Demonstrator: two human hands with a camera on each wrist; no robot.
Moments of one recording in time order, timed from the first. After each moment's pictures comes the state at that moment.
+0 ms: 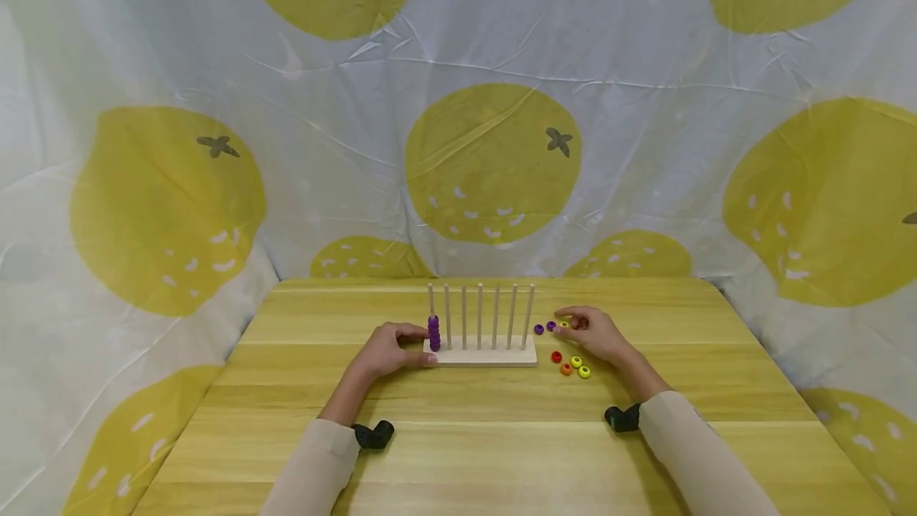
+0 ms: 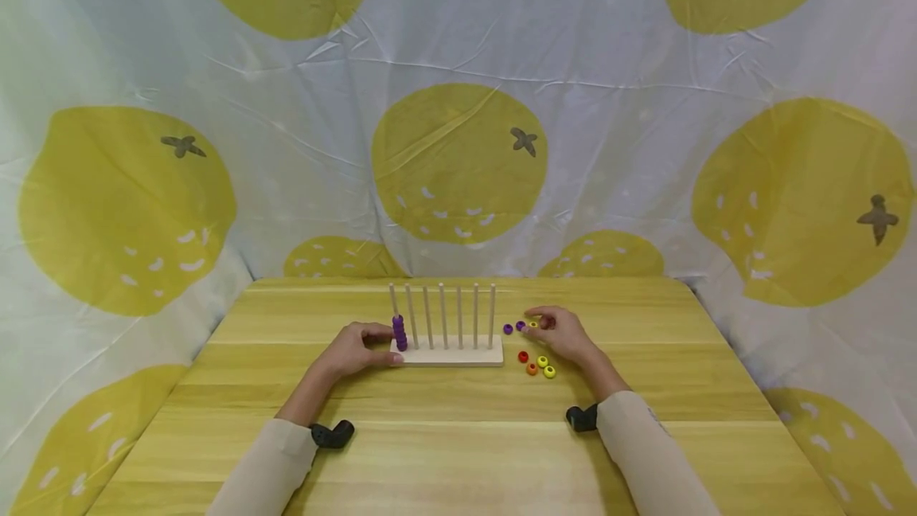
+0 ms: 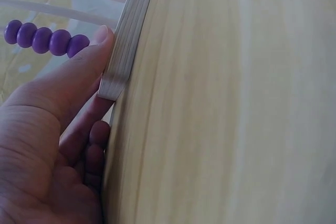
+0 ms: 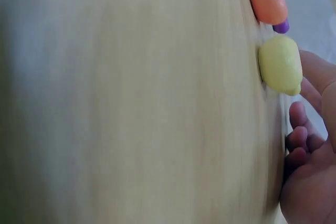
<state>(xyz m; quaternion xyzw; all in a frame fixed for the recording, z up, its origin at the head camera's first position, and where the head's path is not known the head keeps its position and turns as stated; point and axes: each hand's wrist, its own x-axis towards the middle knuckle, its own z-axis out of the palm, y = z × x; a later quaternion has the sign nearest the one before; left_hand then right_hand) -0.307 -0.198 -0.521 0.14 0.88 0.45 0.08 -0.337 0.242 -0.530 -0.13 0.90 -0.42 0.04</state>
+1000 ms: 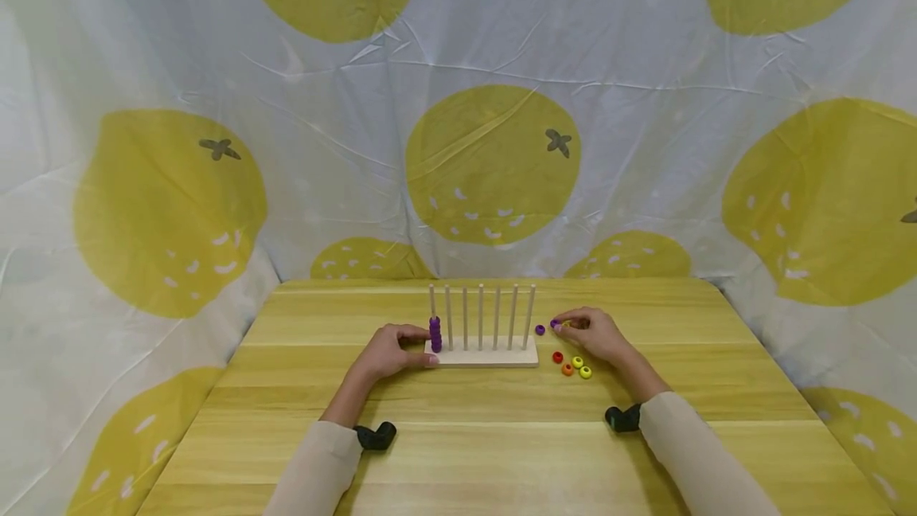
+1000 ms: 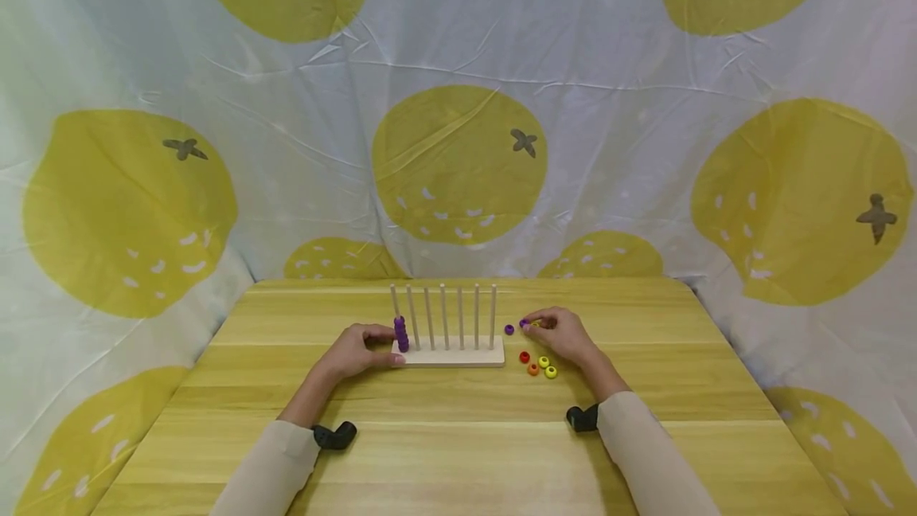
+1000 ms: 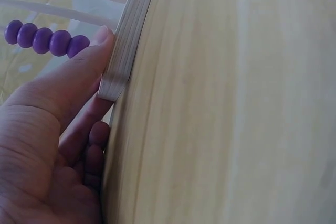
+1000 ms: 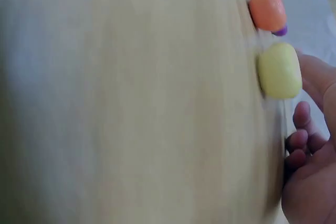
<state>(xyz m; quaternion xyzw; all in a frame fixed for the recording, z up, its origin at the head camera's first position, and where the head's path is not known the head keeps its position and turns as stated) -0.307 -0.197 -0.523 0.13 0.88 0.44 0.07 -0.333 0.240 -0.527 -0.11 0.90 -0.42 0.03</state>
